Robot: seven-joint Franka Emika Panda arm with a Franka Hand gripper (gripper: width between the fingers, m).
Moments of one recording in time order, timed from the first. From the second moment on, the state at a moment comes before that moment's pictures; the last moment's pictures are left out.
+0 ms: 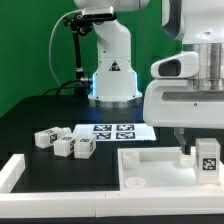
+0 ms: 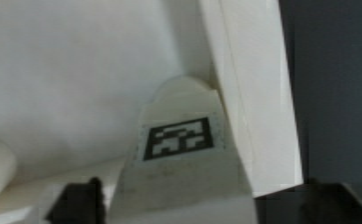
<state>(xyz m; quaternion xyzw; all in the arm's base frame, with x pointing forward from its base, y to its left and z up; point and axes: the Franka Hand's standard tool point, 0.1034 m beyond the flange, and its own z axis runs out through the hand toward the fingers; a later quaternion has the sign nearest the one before) 0.642 0.115 0.074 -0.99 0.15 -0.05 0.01</state>
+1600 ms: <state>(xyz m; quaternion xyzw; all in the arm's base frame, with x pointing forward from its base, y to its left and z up) 0.640 0.112 0.073 -0.88 0.48 -0.02 0.05</state>
